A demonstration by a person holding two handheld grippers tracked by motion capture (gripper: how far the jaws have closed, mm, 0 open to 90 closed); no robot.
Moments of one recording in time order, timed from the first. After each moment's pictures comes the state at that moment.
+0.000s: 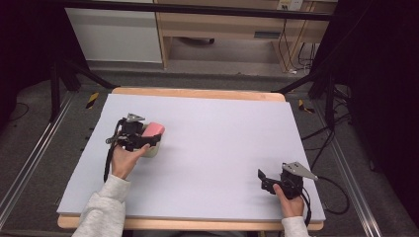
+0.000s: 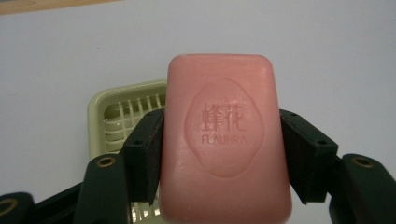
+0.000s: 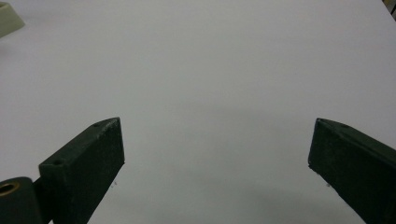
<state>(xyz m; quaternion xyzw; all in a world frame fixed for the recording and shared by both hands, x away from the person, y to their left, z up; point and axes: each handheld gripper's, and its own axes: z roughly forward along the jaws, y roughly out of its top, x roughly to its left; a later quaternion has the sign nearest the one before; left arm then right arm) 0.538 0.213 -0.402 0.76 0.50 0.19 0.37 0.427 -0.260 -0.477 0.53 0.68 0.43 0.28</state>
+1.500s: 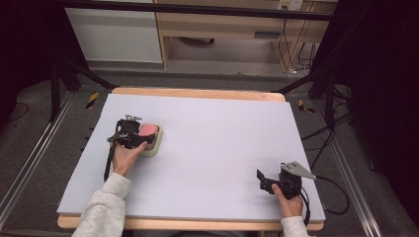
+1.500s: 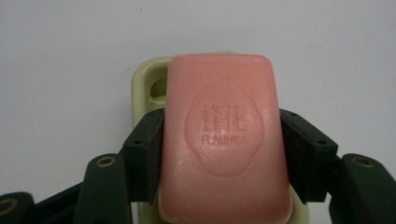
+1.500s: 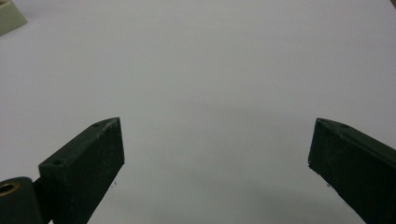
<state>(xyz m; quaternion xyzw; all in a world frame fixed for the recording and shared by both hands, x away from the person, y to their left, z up) 0.568 0.230 -0.442 0.75 0.55 0.19 0.32 0.428 -0.257 -0.478 0.52 0.68 0.43 0.28</state>
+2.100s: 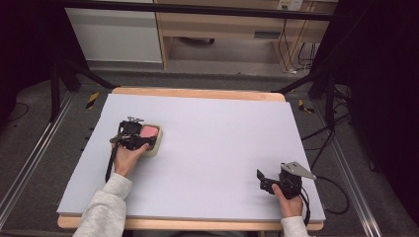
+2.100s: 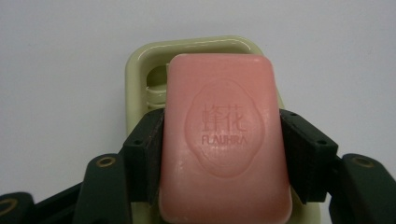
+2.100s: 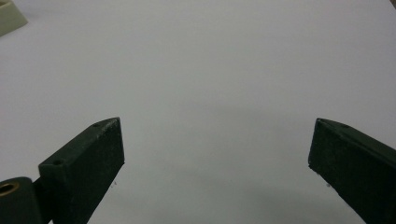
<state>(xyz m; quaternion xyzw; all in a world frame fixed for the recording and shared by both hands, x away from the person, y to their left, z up) 0.569 0.227 -0.449 0.75 0.55 0.19 0.31 0.428 -0.258 -0.478 0.52 0.68 0.43 0.28</state>
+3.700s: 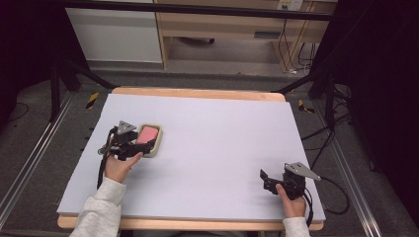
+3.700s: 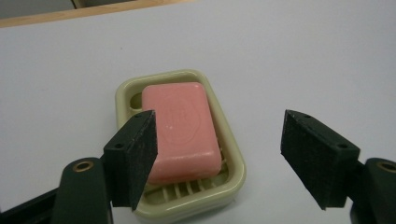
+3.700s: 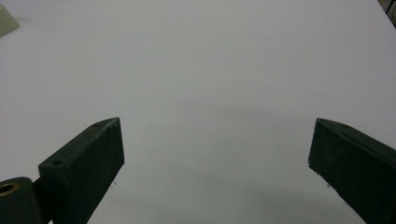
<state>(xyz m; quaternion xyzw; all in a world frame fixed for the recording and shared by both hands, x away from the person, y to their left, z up) 0.515 0.235 -0.423 0.74 0.49 0.23 0.40 0.426 -0.267 -0.477 0.54 0.67 0.43 0.27</state>
